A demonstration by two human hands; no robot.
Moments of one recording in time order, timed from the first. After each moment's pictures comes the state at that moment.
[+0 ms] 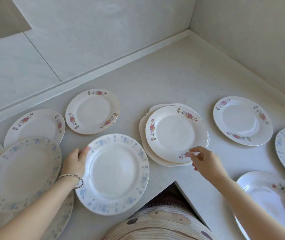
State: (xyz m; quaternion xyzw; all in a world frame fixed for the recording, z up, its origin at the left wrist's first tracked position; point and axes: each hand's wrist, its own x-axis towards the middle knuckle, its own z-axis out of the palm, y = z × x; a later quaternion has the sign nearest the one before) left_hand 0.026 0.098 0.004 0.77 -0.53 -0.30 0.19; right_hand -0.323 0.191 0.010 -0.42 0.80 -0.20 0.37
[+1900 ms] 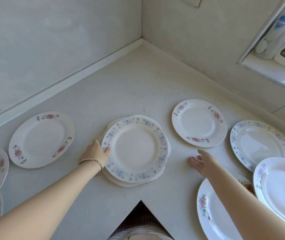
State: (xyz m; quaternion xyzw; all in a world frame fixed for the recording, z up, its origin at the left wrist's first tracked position) left_hand -0.168 0.039 0.001 0.70 -0.66 -0.25 -0.09; right_hand -0.458 0.182 -0.031 0.21 0.67 -0.53 0.48
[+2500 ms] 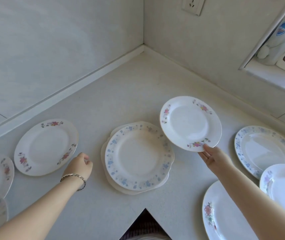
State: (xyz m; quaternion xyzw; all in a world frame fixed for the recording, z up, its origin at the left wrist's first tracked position) left_hand -0.111 0.025 -0.010 0.72 -0.63 -0.28 -0.02; right_hand -0.481 0.170 -0.009 0.14 0.54 -0.67 0.48
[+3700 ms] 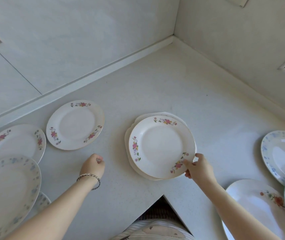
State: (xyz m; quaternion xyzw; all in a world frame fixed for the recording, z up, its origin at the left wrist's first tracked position) left_hand -0.061 0.068 -0.030 0.77 -0.53 -0.35 0.05; right_hand -0.345 0.173 0.002 -0.25 0.84 -0.24 0.42
